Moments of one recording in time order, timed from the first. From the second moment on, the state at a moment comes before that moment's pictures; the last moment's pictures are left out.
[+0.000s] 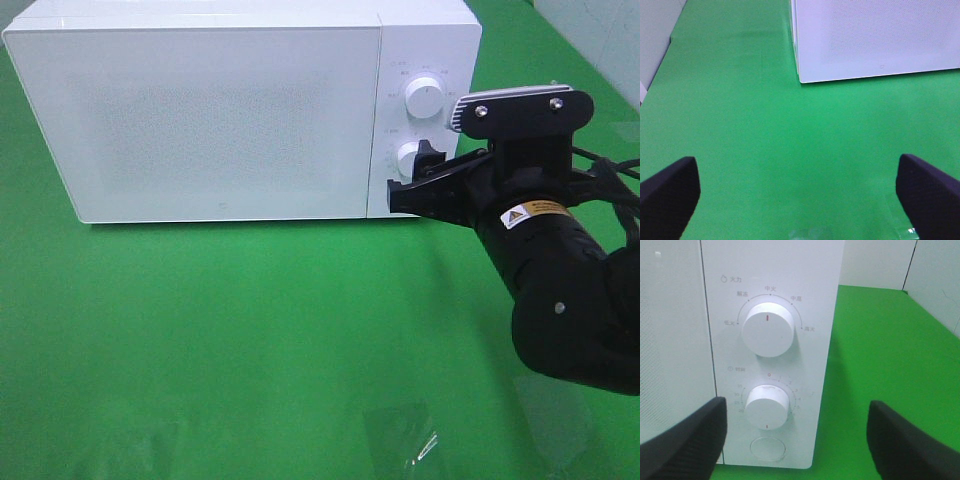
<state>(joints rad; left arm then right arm) 0.01 0.00 -0.50 -0.11 1.04 0.13 0.77 1.75 -0.51 0.83 -1.21 -0.39</state>
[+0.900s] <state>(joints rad) 0.01 0.00 -0.50 -0.10 1.04 0.13 0.71 1.98 -0.72 0.76 -1.17 -0.32</state>
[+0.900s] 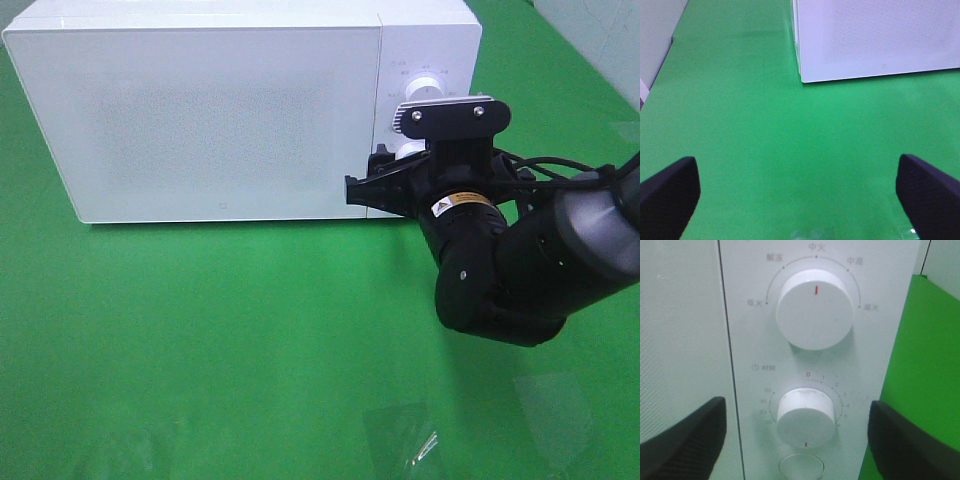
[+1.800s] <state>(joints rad) 0.01 0.00 -0.50 -0.10 1.04 0.13 0.63 2.09 -0.80 0.70 -1.14 -0.32</state>
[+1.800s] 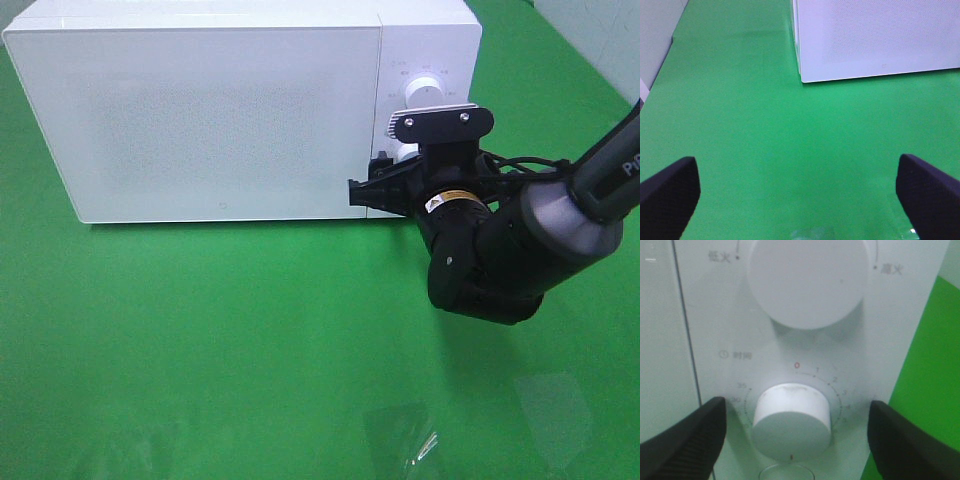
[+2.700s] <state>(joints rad) 0.01 0.00 -0.50 -0.10 1.04 0.13 0.64 2.11 -0.81 0.70 -1.17 -0.32</state>
